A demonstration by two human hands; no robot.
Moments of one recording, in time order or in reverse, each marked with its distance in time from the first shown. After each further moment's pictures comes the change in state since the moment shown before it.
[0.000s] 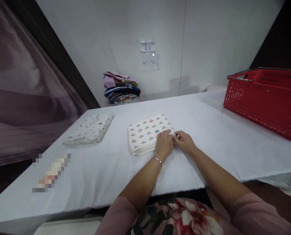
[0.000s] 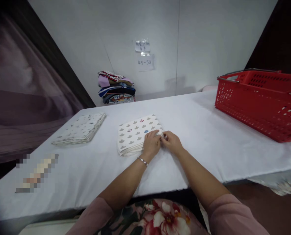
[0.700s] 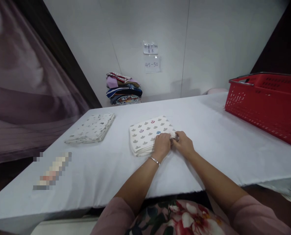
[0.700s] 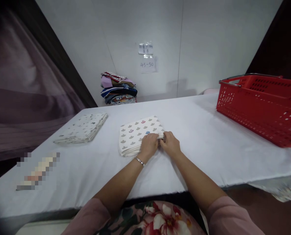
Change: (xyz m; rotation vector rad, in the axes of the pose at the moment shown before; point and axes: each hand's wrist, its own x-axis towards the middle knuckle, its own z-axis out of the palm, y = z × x) left_hand 0.000 -0.017 -0.008 0.121 -0.082 0.011; right_hand -0.001 -0.019 0.012 -0.259 0.116 0.102
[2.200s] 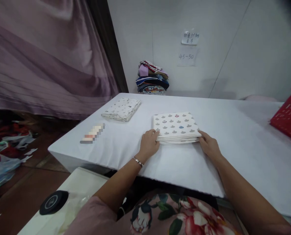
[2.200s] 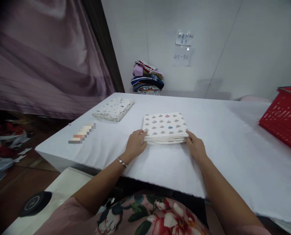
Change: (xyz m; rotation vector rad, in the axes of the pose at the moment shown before) left_hand -0.116 -0.088 -0.065 0.015 0.067 -0.343; right_hand 0.002 0.016 -0.004 0.120 -0.190 0.128
